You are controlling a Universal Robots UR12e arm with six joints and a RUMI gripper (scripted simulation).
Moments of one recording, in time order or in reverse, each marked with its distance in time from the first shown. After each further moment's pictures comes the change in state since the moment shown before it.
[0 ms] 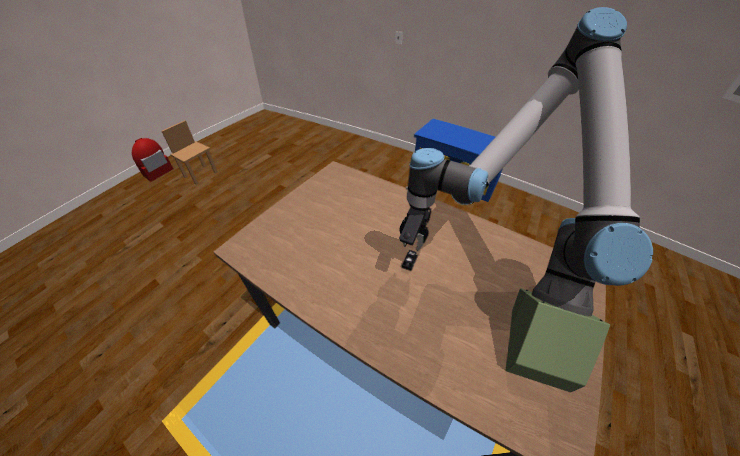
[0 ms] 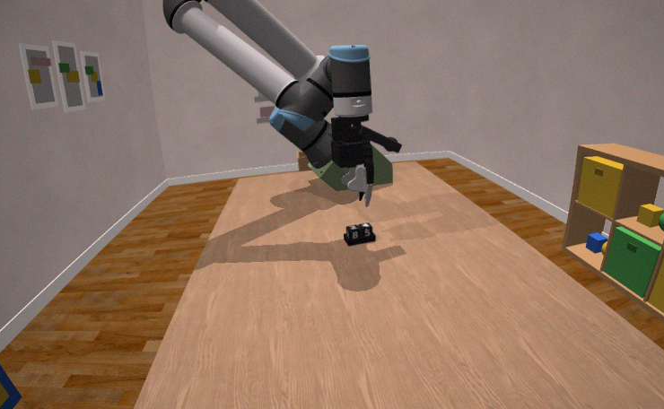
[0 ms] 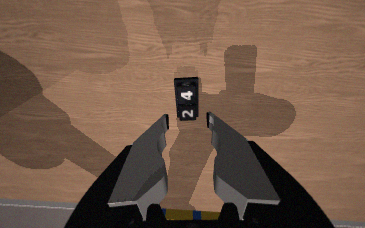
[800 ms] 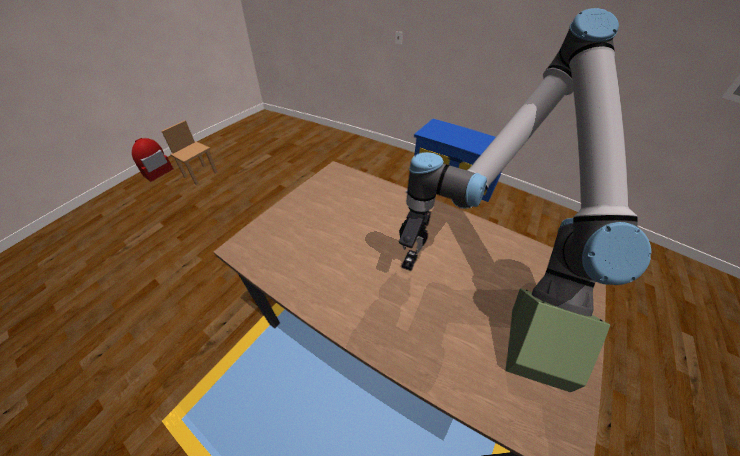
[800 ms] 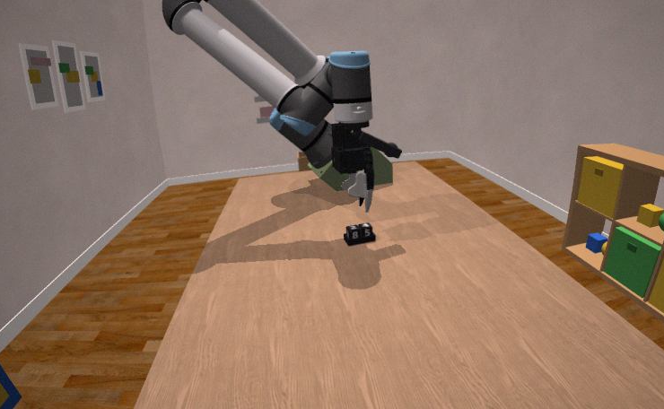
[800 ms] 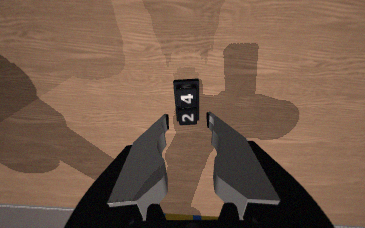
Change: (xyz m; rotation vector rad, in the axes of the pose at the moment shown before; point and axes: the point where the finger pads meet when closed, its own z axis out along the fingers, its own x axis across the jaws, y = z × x) arm 0.000 0.000 0.014 0.000 0.000 0.000
